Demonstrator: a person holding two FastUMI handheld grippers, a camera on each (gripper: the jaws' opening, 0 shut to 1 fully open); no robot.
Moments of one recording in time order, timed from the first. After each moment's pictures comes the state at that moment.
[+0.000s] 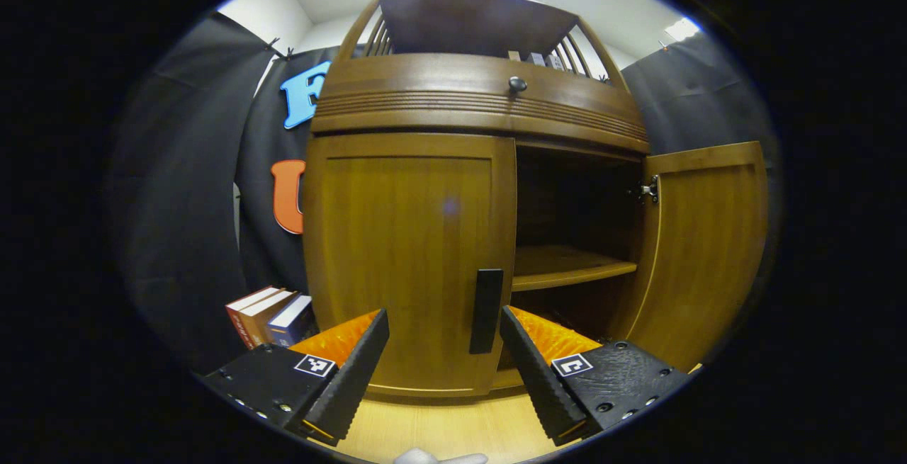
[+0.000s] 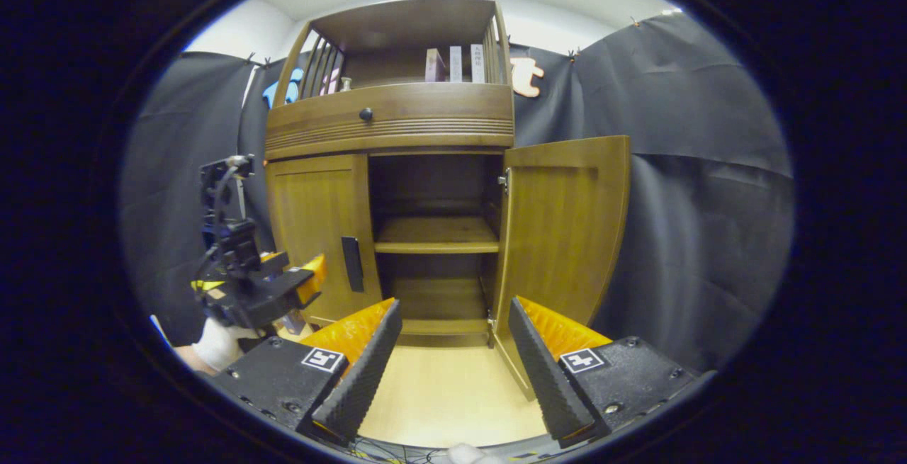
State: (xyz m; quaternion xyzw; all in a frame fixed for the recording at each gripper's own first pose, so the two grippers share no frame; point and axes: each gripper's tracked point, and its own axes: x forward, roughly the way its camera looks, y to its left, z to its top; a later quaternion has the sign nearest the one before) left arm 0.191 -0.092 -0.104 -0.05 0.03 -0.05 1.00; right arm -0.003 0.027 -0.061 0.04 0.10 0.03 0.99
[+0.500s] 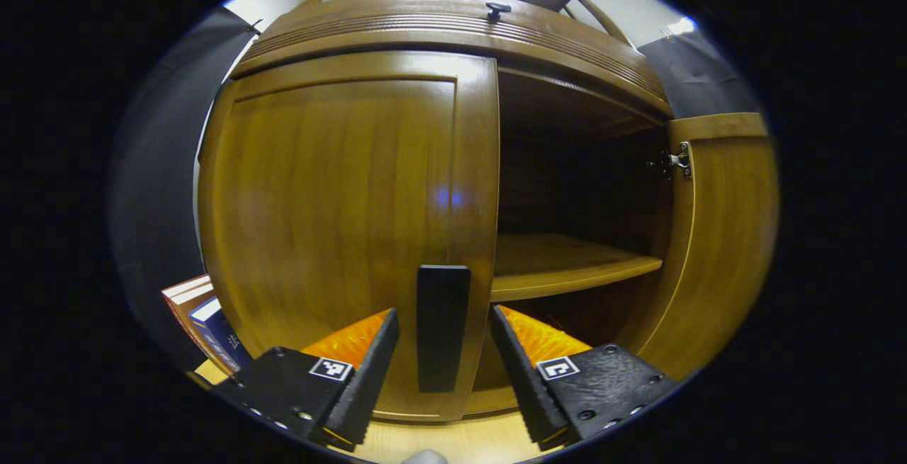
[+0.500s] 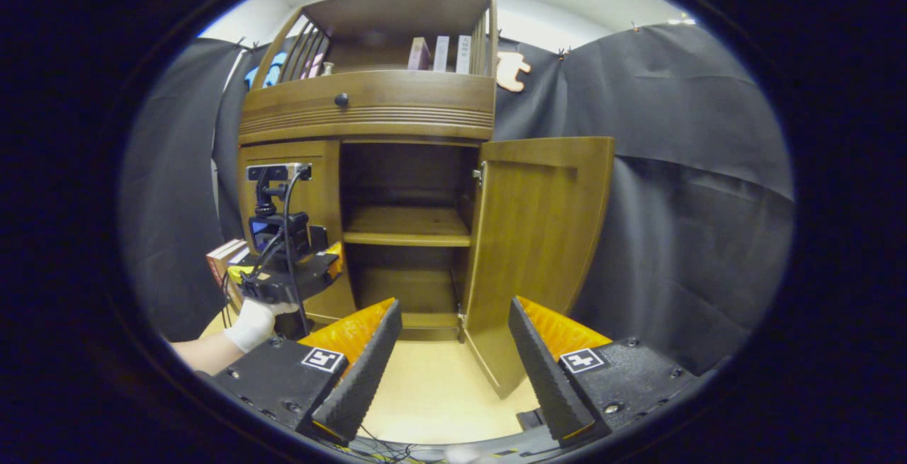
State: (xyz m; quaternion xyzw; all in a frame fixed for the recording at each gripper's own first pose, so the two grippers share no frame) left arm 0.284 -0.149 -0.133 -0.05 0.05 -0.08 0.99; right arm 0.007 -0.006 -0.066 0.02 0.12 -0.03 0.99
